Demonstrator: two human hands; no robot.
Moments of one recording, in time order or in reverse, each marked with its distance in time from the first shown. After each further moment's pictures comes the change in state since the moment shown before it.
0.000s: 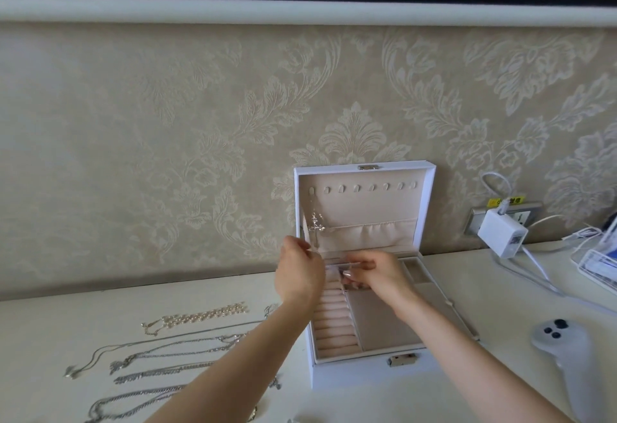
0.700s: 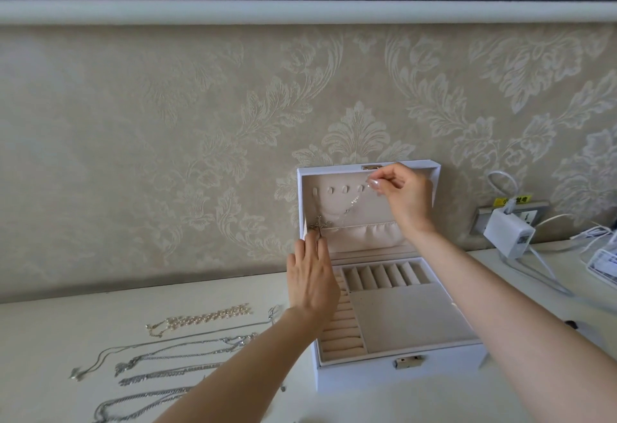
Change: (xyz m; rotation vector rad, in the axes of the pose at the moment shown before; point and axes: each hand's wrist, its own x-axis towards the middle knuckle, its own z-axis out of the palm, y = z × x) left_hand 0.001 -0.021 0.020 0.669 0.093 0.542; right_hand 0.057 -0.074 -0.035 -0.046 0.420 -0.584
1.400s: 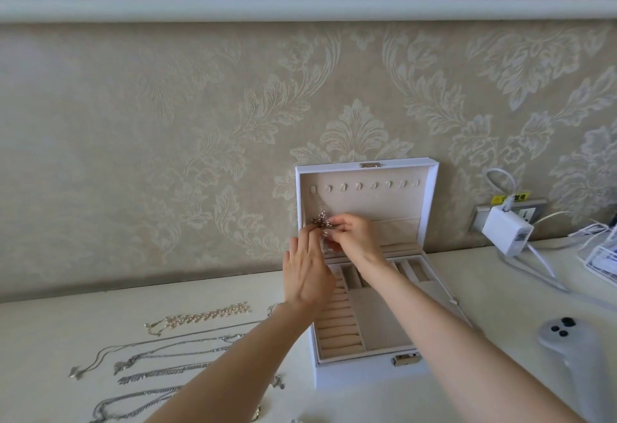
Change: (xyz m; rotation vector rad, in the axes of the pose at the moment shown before) left_hand 0.007 -0.006 -0.007 -0.217 -0.036 -0.004; right_hand -0.052 0.033 0.063 0.125 -0.269 0.424
